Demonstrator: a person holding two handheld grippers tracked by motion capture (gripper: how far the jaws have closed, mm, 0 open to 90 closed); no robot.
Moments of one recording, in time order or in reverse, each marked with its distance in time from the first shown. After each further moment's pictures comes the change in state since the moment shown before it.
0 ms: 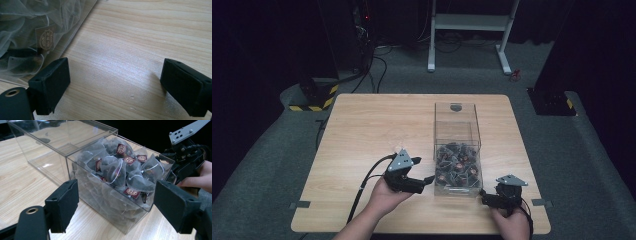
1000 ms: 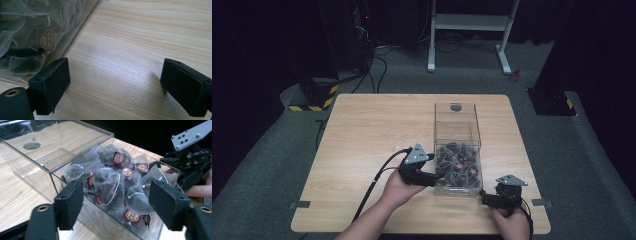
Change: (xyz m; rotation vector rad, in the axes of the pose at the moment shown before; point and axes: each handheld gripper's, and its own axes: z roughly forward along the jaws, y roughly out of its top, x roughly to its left) left arm -0.002 0.018 0.036 0.011 -0.024 0.017; right arm 0.000 0.000 0.000 -0.001 0.003 -0.004
